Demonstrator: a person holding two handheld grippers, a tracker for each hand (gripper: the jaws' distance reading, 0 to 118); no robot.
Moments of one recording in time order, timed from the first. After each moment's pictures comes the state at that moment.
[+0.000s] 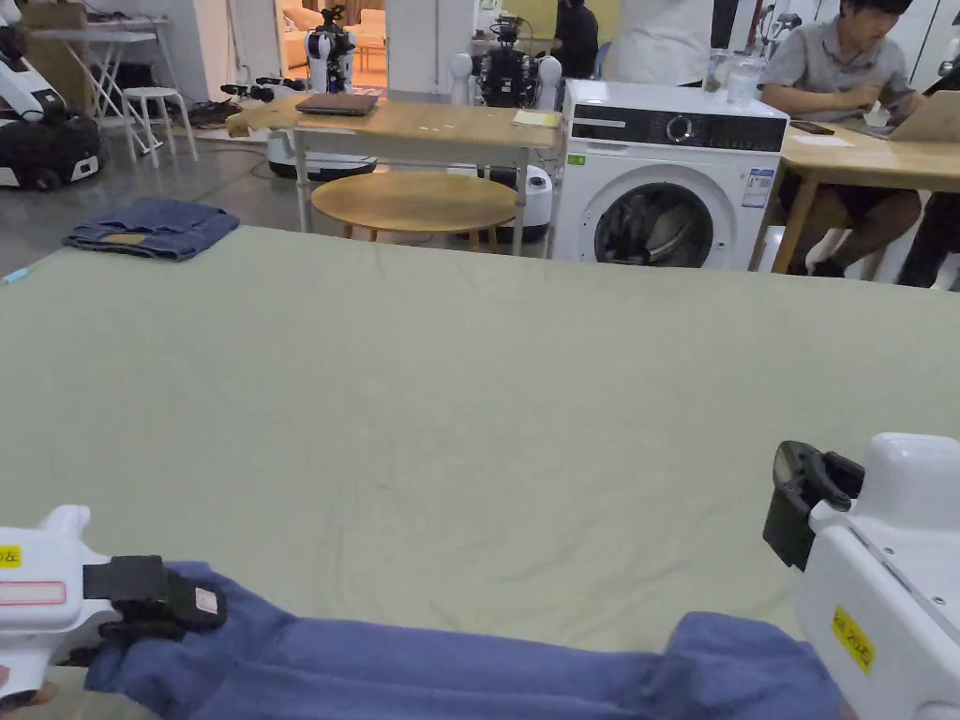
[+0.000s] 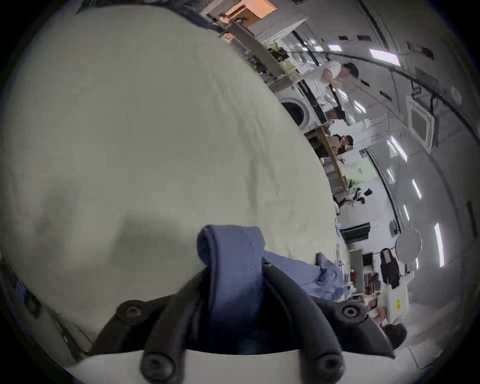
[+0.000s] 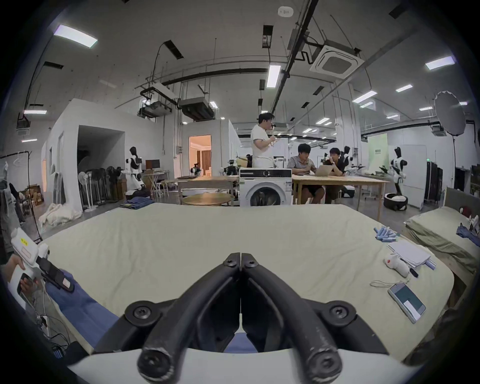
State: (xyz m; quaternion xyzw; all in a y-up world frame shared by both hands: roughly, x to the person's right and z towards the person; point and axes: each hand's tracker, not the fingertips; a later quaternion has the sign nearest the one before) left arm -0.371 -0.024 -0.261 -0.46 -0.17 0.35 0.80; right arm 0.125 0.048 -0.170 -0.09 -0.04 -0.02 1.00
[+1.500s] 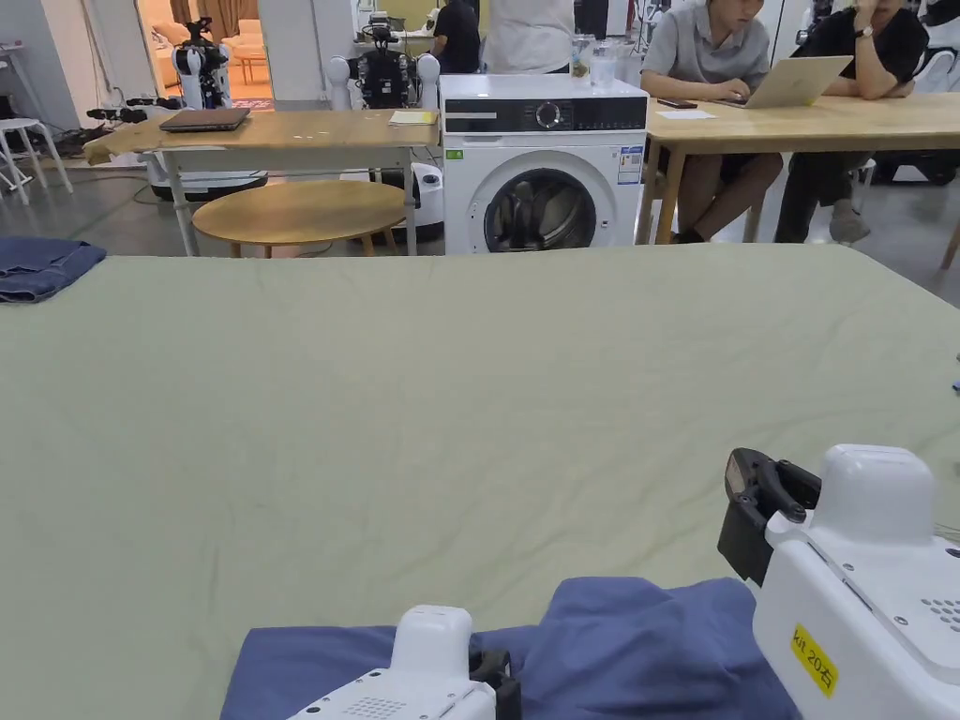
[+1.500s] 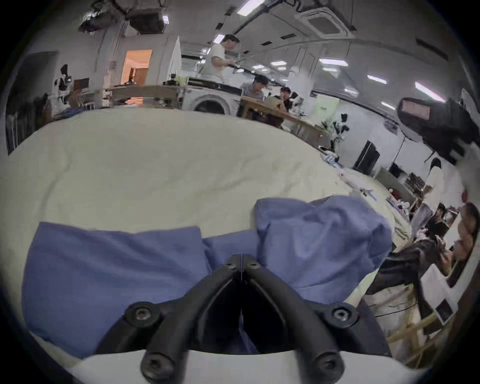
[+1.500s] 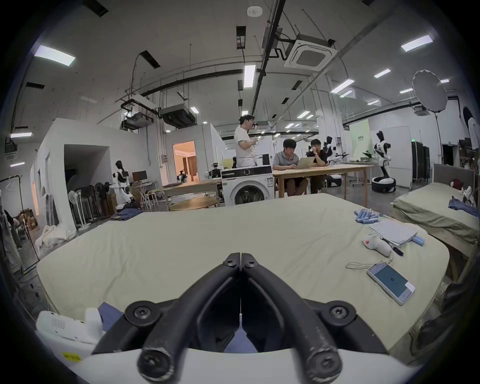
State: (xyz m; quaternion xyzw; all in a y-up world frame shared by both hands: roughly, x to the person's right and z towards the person) left arm -0.052 -0.084 -0.188 -0.32 -0.28 0.06 0.90; right arm 0.187 0.037 -0.114 -0.08 -0.08 -0.07 0.99
